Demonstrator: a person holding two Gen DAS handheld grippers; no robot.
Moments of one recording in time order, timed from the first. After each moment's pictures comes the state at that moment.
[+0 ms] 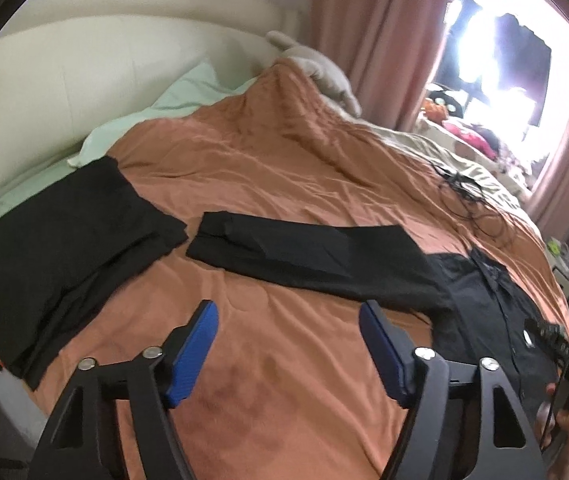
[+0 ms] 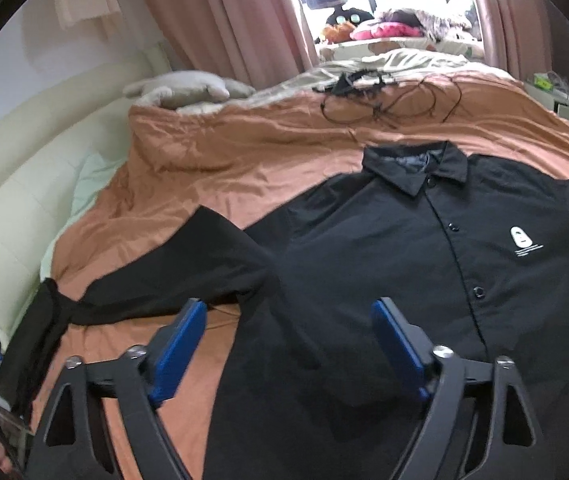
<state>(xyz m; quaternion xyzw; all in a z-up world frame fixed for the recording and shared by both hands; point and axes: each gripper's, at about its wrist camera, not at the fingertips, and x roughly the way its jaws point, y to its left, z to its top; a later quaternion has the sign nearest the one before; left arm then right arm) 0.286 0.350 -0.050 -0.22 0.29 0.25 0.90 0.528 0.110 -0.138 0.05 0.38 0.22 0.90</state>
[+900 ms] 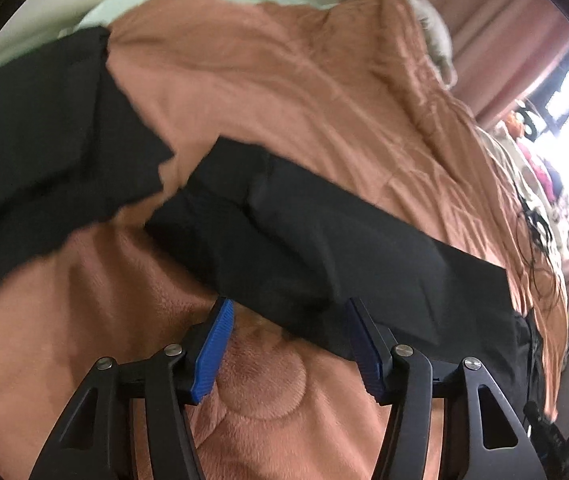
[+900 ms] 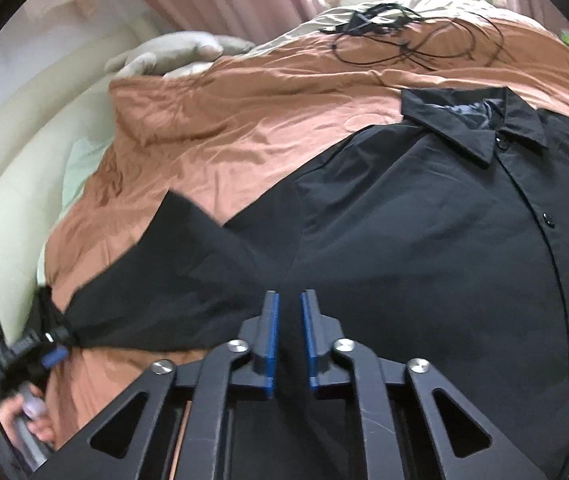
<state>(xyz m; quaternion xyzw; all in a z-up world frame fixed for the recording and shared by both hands) 0.404 0.476 -0.182 -0.39 0.36 0.28 0.80 0.631 0.152 -0.202 0.09 0.45 0.25 0.85</state>
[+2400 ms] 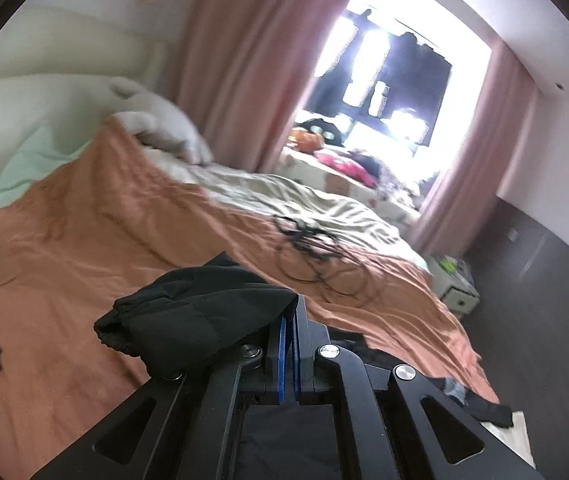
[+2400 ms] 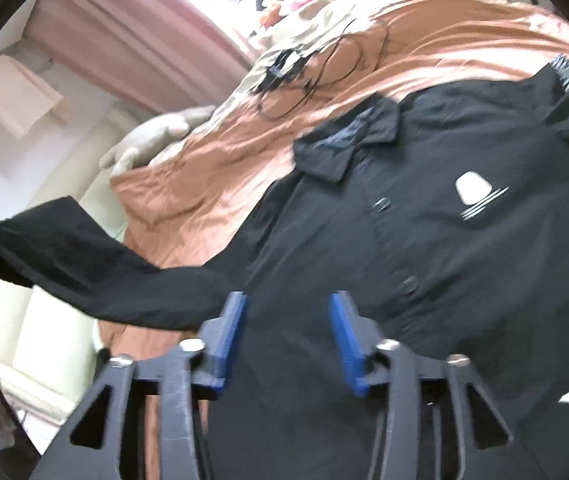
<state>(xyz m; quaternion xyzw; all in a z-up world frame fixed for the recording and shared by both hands) 0.506 0.220 0.106 -0.20 0.21 0.04 0.95 0.589 -0.032 -0.151 0.24 0.43 0.22 0.84</state>
